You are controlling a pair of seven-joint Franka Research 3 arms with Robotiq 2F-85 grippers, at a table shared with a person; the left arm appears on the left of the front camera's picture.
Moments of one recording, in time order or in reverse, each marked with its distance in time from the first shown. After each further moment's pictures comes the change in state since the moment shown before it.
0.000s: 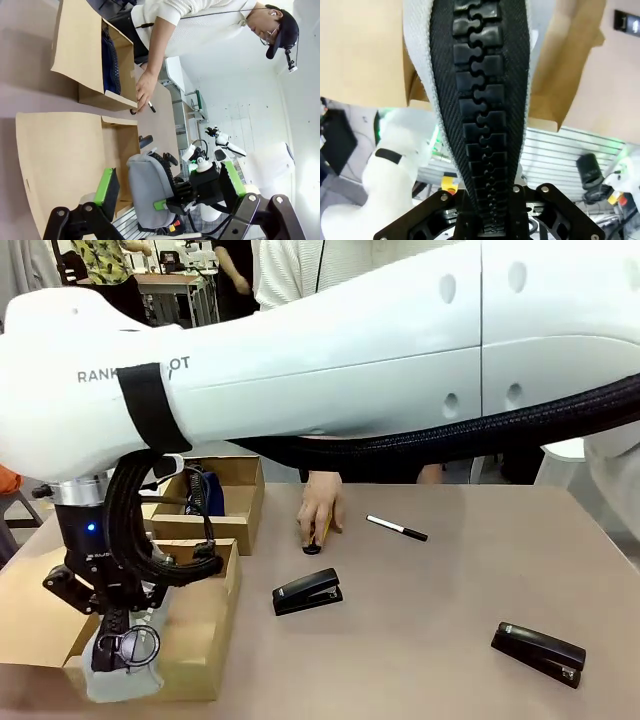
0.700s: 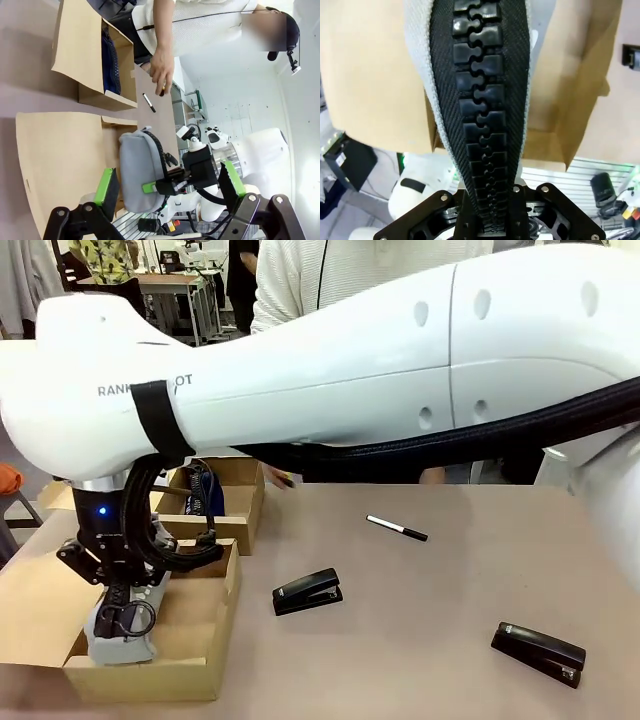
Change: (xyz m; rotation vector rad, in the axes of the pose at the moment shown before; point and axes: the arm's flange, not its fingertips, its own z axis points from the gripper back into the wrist) left arm 0.000 0.000 0.000 0.000 0.000 0.000; right arm 0.047 -0.001 -0.003 0.078 -0.067 -0.070
